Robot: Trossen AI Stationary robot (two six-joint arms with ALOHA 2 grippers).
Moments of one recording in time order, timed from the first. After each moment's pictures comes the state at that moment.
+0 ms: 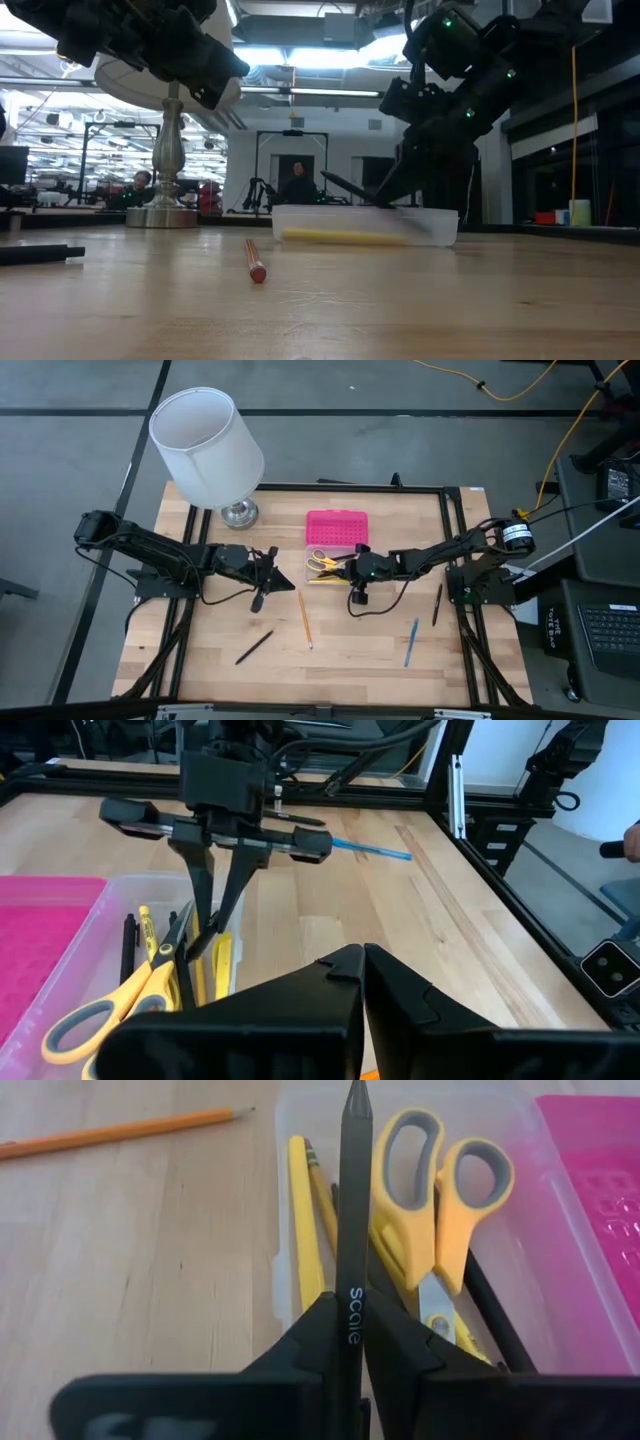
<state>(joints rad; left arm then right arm) -0.10 1.13 0.44 0.39 0.07 -0.12 0.04 1.64 0.72 0.17 0.15 0.02</state>
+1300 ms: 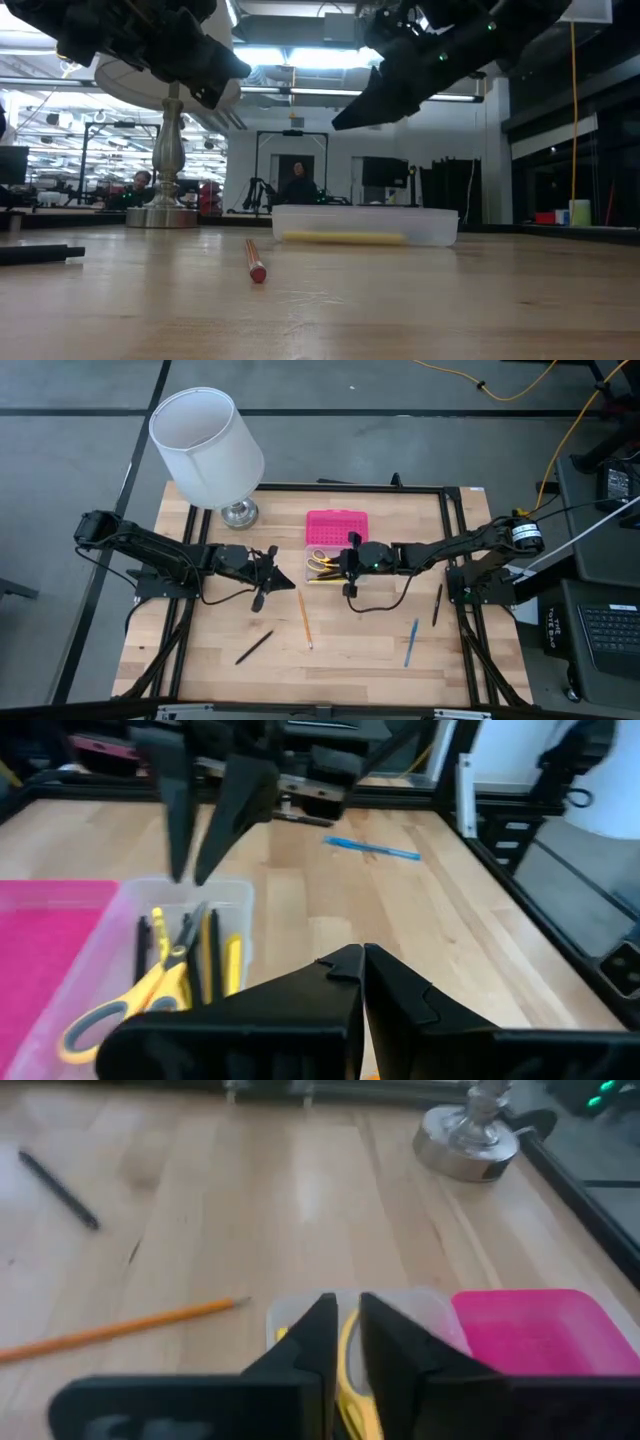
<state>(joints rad) -0.11 1.13 0.44 0.39 0.05 -0.10 0.04 1.57 0.83 0.25 0.18 -0.04</state>
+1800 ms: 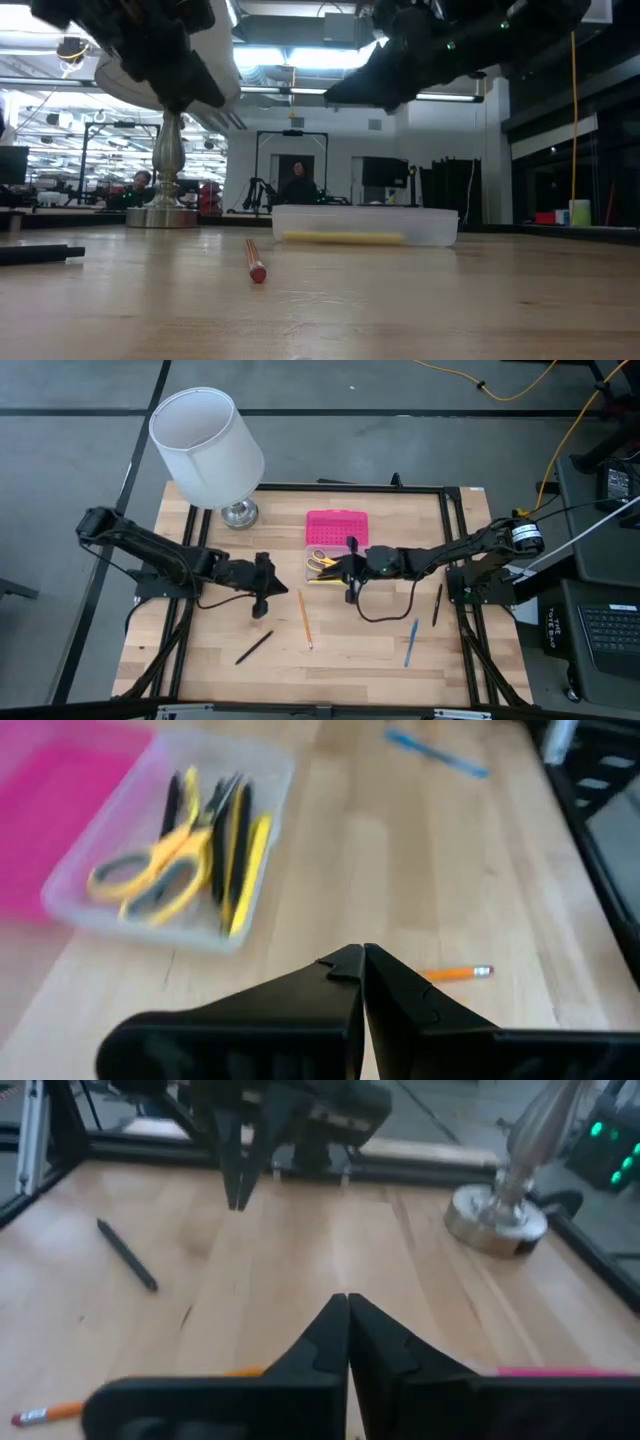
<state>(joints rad) -0.24 1.13 0.59 -0.06 -0.18 -0.37 0.07 1.57 0.76 0.51 0.13 -0.06</state>
